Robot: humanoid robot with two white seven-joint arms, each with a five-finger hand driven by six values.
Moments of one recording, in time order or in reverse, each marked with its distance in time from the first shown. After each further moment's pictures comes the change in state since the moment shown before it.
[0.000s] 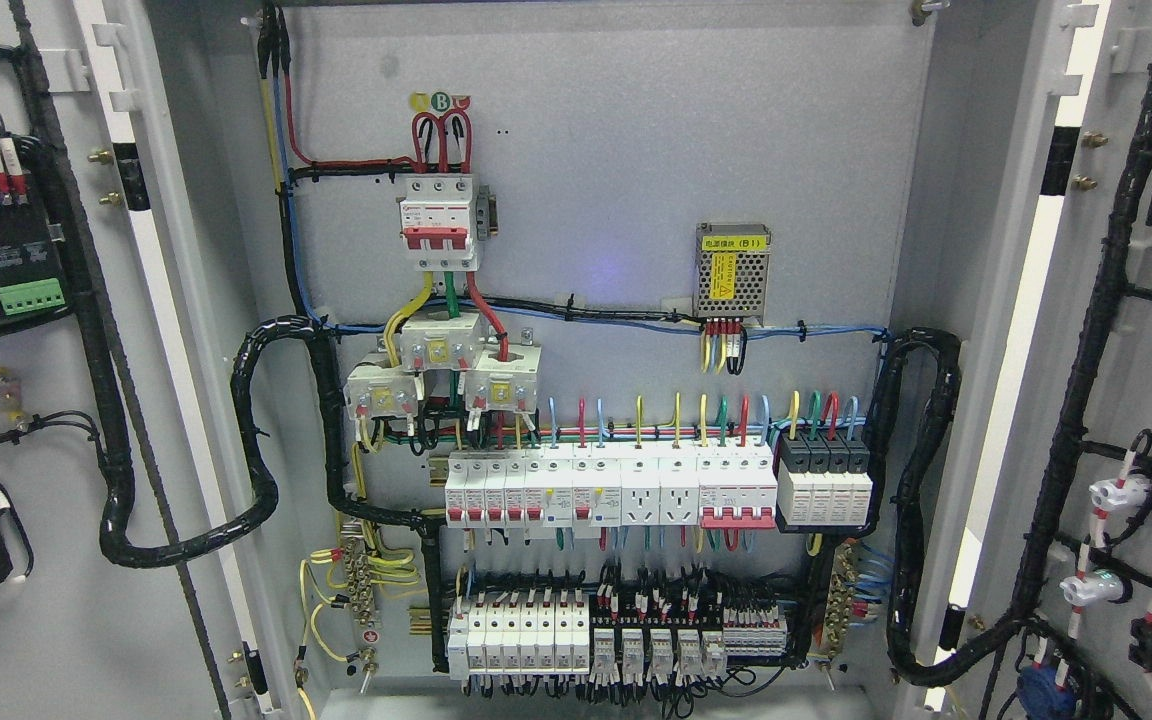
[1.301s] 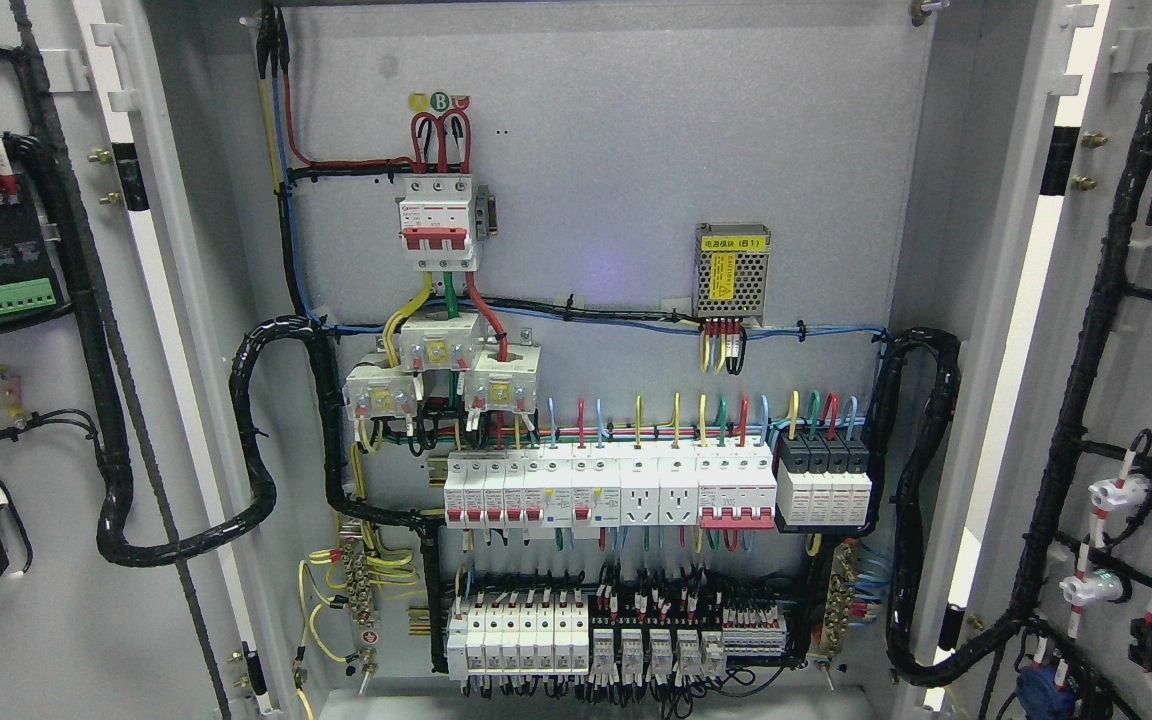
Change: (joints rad) left arm 0.161 0.022 -0.023 -0.099 0.046 -0.092 0.004; right arm 0.013 -0.001 0.005 -0.019 0.003 0.000 -0.003
